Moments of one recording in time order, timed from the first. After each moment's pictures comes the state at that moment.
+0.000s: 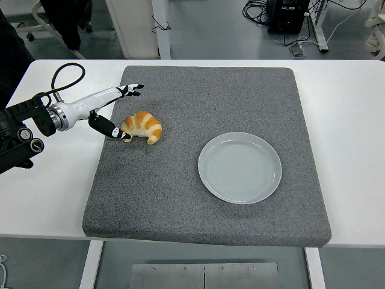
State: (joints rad) left arm -1.00 0.64 -0.16 -1.10 1.12 0.04 -0.23; right arm -0.11 0.00 0.01 0.13 -0.10 0.03 0.41
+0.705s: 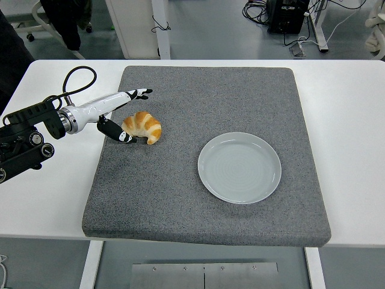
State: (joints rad) left arm -1.00 0.60 -0.14 -1.09 1.19 0.08 -0.23; right arm -0.11 0.00 0.01 0.13 -0.10 0.03 0.41
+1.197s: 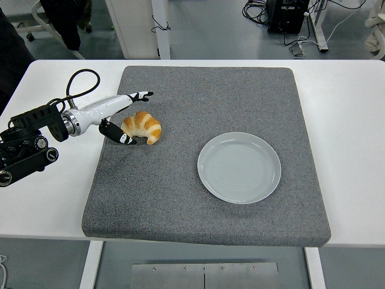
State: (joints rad) left arm -1.00 0.57 -0.11 -1.05 1.23 0.13 -0.23; right arm -0.11 0.00 0.01 0.13 -0.10 0.03 0.41
